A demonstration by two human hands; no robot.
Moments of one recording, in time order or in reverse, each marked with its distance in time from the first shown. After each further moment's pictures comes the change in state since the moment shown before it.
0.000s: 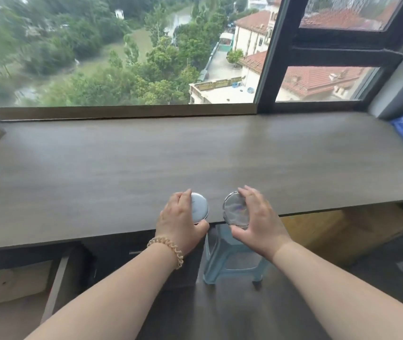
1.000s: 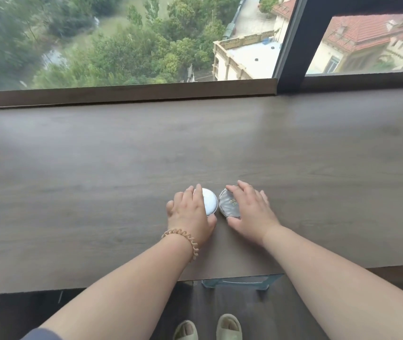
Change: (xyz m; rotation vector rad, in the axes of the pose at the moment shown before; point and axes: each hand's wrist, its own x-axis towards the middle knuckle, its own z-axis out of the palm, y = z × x) left_hand 0.194 0.037 0.135 0.354 -0.147 -0.163; right_hand 0.189 0.158 0.054 -0.103 -0.357 0.074
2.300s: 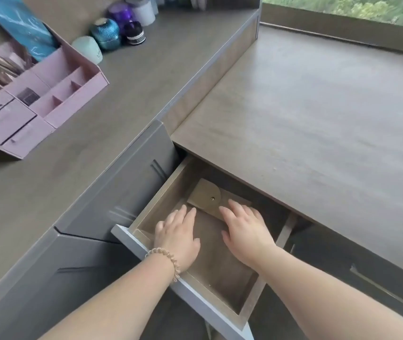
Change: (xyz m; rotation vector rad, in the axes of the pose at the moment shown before) left_hand -0.294 -0.564 -0.040 -0.042 -0.127 -0.659; right_hand -0.080 -0.530 0.323 -0.249 -0.360 -0.713
